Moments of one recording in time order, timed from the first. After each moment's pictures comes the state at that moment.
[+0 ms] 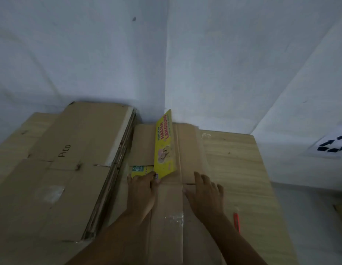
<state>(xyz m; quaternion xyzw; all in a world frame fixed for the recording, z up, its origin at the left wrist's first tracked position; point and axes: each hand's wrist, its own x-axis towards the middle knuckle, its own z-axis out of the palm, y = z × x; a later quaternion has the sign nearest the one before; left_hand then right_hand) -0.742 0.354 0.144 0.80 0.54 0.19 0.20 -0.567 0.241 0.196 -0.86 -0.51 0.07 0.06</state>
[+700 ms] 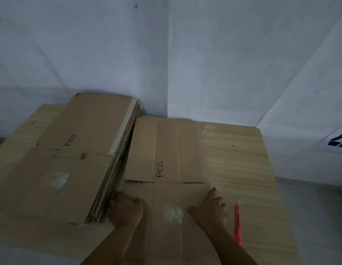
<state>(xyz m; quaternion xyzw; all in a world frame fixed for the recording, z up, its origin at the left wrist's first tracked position) -0.788 0.301 0.112 0.53 0.80 0.04 0.26 -0.573 0.200 0.143 -0.91 -0.29 0.28 0.06</state>
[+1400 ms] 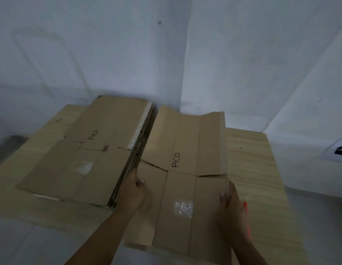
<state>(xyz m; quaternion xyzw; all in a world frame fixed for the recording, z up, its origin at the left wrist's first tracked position) -0.826 0.298 0.179 0.61 0.66 0.24 0.37 -0.586 0.145 0.184 -0.88 -0.31 0.15 0.32</state>
